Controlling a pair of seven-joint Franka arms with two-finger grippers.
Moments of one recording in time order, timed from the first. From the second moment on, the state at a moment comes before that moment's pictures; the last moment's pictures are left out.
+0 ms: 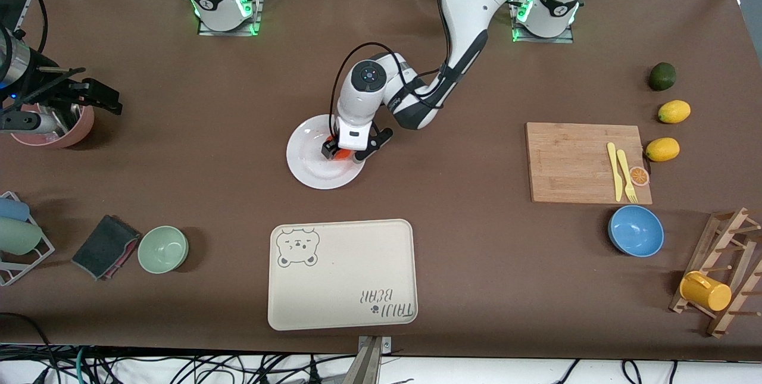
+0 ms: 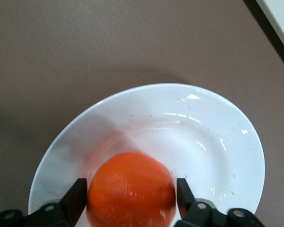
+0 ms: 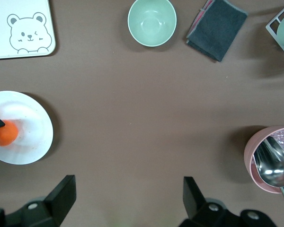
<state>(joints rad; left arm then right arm) -0.72 0.90 -0.21 -1.38 0.02 2.52 -1.66 0.07 0.07 -0.05 -1.58 -0.01 1.56 0.04</state>
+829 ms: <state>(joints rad) -0.55 0.65 -0.17 -1.30 0.17 1.74 -0.96 0.14 0.20 -0.03 -1.59 0.07 1.56 0.02</state>
